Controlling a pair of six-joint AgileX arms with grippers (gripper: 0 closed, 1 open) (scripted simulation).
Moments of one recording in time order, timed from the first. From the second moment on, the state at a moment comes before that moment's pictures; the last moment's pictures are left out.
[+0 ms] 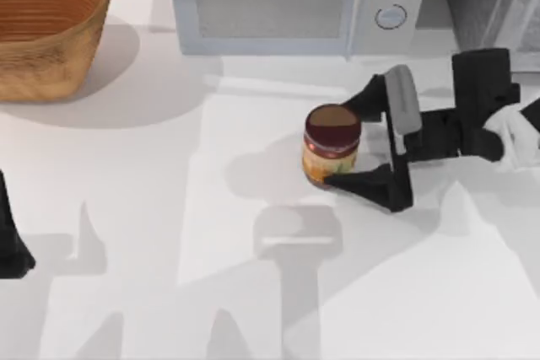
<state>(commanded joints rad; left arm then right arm) 0.00 0.00 0.00 0.00 0.00 0.00 0.22 2.36 1.19 0.49 -1.25 -0.65</state>
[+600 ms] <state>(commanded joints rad) 0.00 0.00 0.00 0.00 0.00 0.00 0.27 2.38 1.19 0.61 -1.21 -0.56</state>
